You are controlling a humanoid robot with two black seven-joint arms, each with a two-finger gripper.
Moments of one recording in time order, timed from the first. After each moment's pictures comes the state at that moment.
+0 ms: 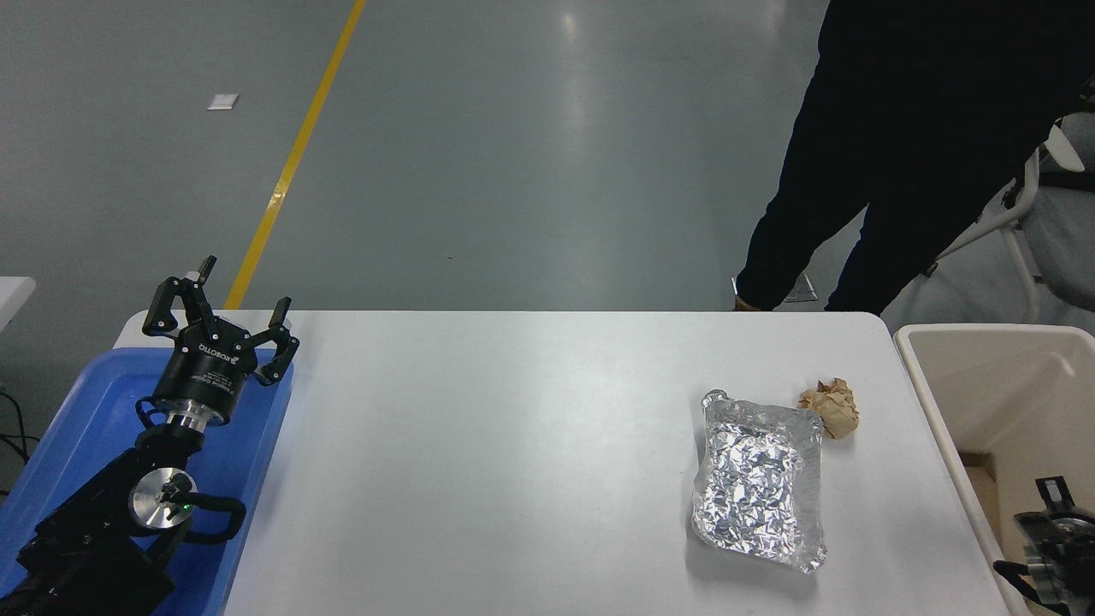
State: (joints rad) left arm -0.45 0.28 -1.07 -0.58 0.20 -0.61 -0.45; right arm 0.50 -0.26 -0.31 -0.05 0.17 -0.20 -0.11
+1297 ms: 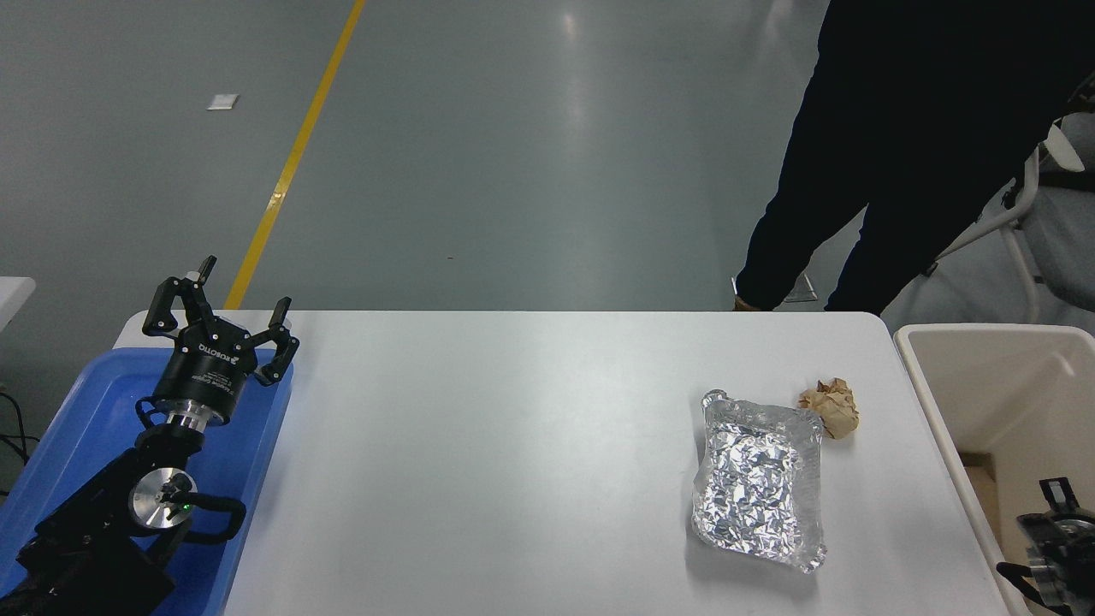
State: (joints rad) left arm -0.45 0.28 -1.07 -0.58 0.20 -0.61 -0.45; right arm 0.49 -0.27 -0.31 -0.05 0.17 -0.20 -0.11
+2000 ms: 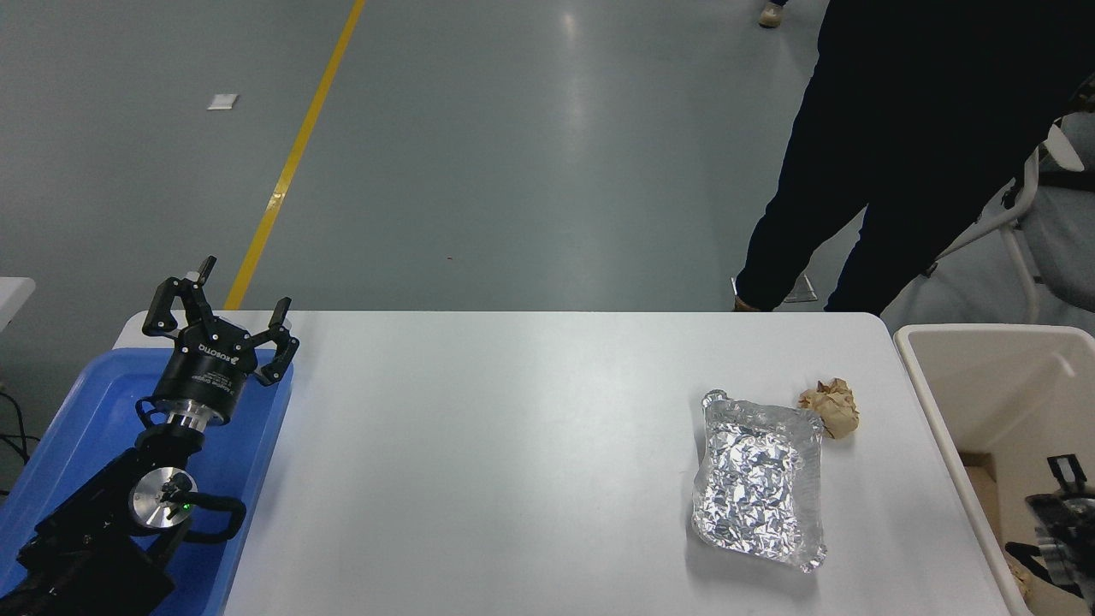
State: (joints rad) left arm -0.45 0.28 -1.07 -0.58 0.20 -0.61 -0.45; right arm 0.61 -0.36 -0.43 -0.01 0.17 -0.20 -0.11
